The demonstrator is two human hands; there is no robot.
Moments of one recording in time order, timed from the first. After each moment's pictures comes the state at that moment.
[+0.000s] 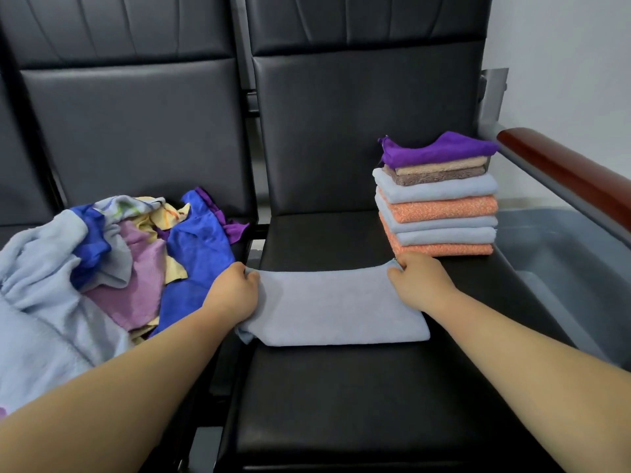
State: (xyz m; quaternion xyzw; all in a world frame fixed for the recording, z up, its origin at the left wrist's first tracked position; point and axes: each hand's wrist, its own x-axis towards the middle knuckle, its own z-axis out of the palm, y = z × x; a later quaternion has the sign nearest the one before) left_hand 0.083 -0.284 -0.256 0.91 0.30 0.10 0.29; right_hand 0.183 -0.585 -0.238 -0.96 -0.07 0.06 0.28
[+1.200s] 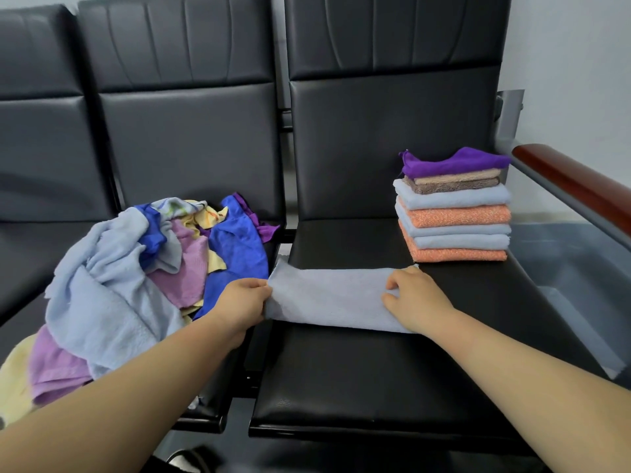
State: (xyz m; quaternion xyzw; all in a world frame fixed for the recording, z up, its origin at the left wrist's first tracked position) left_hand 0.004 -0.297 -0.228 0.72 0.32 0.08 0.61; right_hand 0.137 -0.571 -0.248 -0.96 -0.20 0.04 0.20
